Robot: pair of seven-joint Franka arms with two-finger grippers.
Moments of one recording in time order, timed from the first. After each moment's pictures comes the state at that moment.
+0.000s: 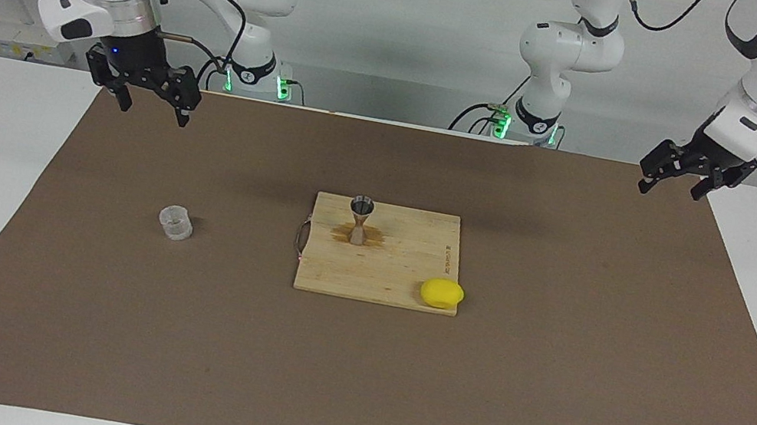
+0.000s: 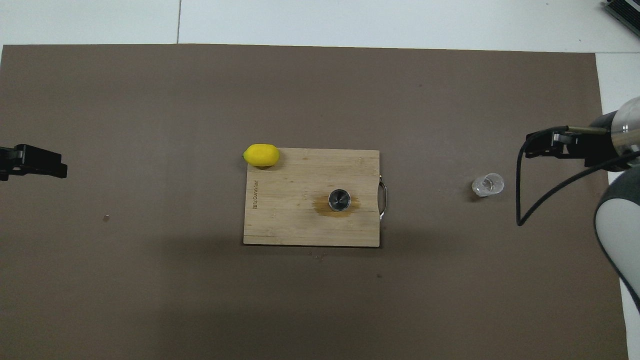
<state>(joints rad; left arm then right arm) 0.02 -0.05 -0.02 -1.65 -0.01 1.58 0.02 -0.05 -0.04 0.07 -1.66 -0.01 1.64 0.13</state>
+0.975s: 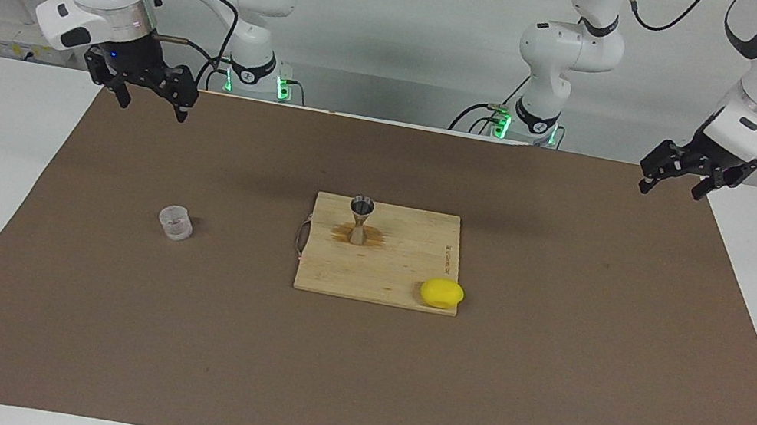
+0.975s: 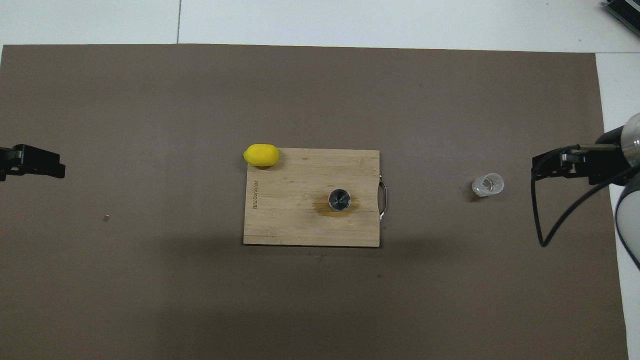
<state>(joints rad) 0.02 -0.05 -0.02 -1.65 -0.01 1.58 0.02 -0.05 -0.04 0.07 -1.68 -0.03 1.59 0.13</state>
